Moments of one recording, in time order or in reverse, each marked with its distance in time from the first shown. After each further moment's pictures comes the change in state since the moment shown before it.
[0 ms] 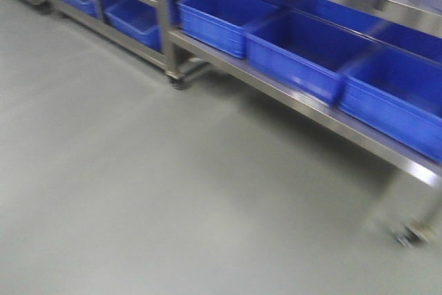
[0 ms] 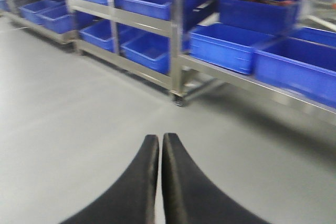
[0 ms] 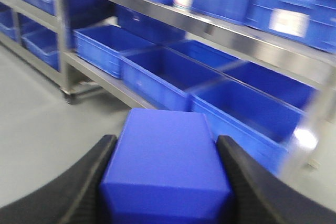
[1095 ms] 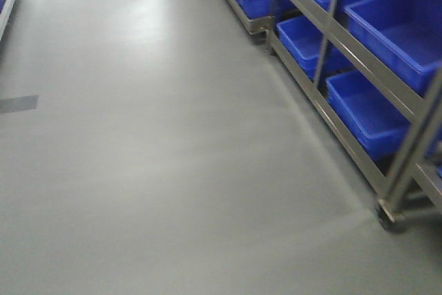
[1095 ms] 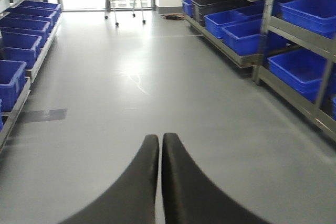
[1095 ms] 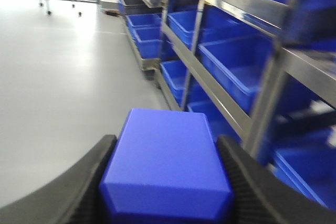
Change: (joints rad) left arm 0.000 0.000 0.000 0.000 0.000 0.000; right arm 0.000 0.000 0.000 0.000 0.000 0.000
